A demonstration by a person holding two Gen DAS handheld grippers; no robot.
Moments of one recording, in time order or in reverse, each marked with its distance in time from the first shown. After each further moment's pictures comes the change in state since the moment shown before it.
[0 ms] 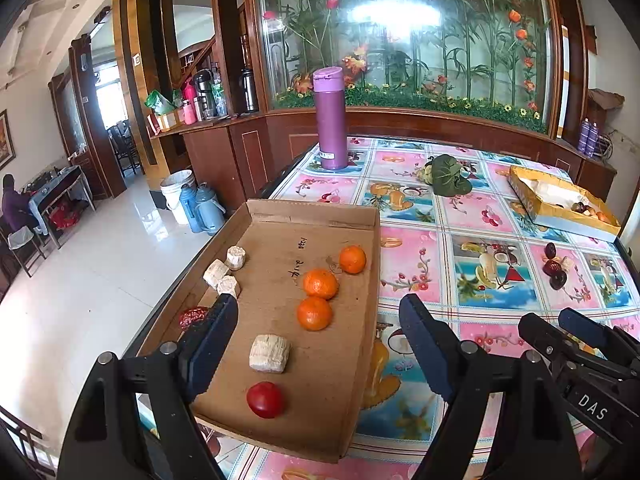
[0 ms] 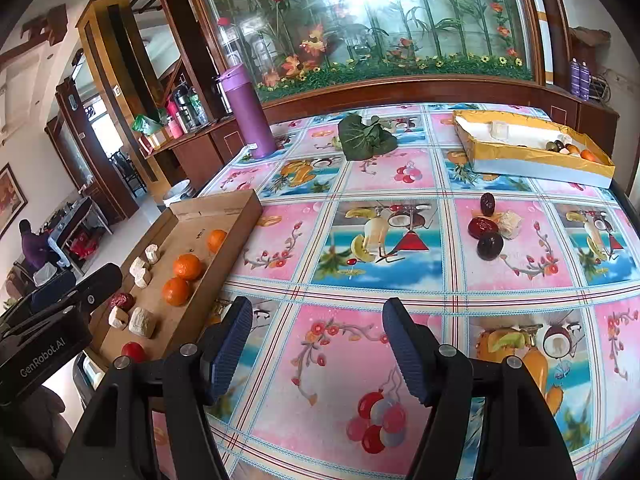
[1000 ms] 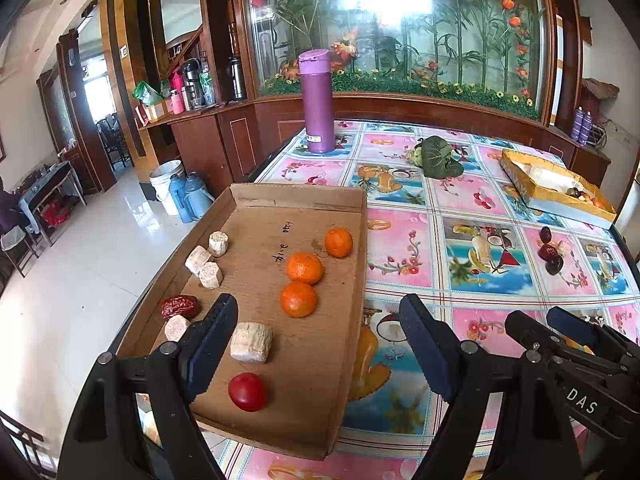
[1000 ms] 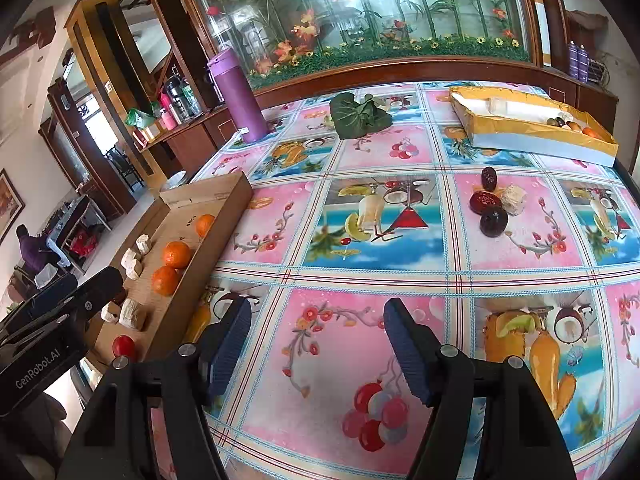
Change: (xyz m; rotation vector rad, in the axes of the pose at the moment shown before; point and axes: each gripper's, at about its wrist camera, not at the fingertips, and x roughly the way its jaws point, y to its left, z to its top) left arm 0.013 -0.008 -0.007 0.018 0.050 -0.030; right arm 0.014 -0.007 -0.007 0.038 0.055 -0.003
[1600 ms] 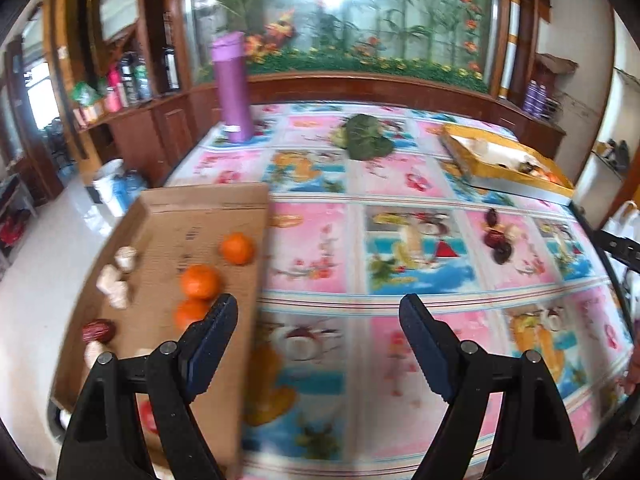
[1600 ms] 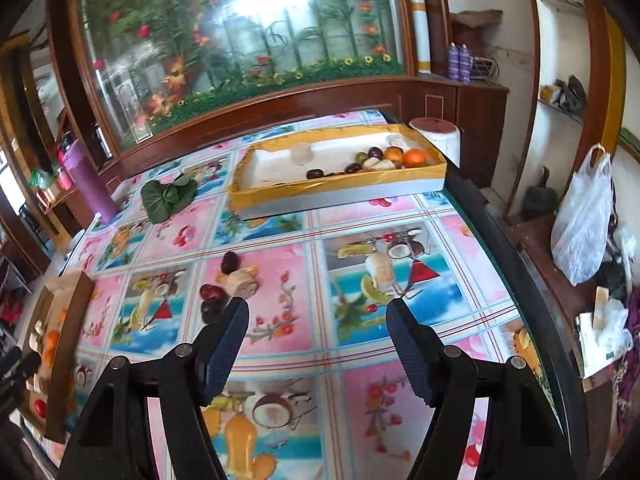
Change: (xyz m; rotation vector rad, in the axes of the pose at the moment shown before) left arm 0.029 -0.067 0.021 0.098 0.089 -0.213; right arm -0.079 -0.182 0.056 0.175 -0.090 -0.344
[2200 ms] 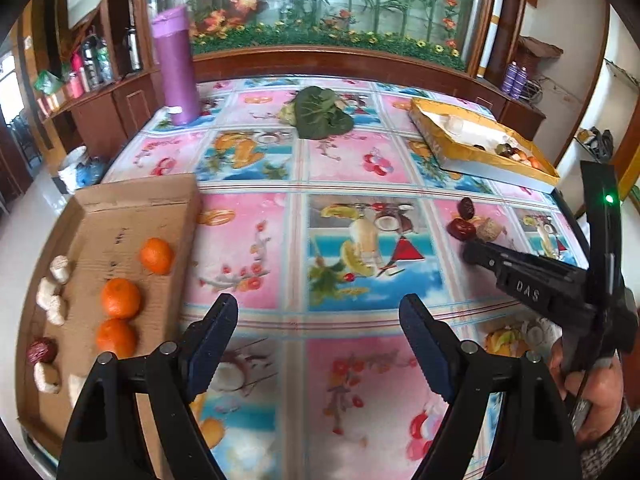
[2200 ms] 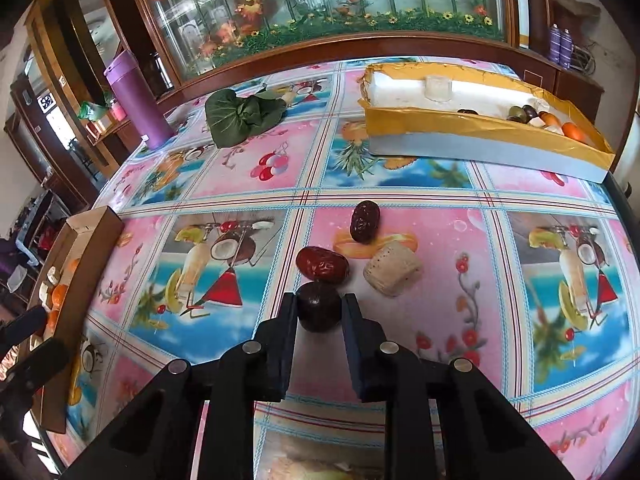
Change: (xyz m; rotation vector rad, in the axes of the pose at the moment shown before) left arm 0.050 -0.033 0.020 0.014 0.098 -0.107; right arm 0.103 0.093 -0.017 -0.179 0.175 0.213
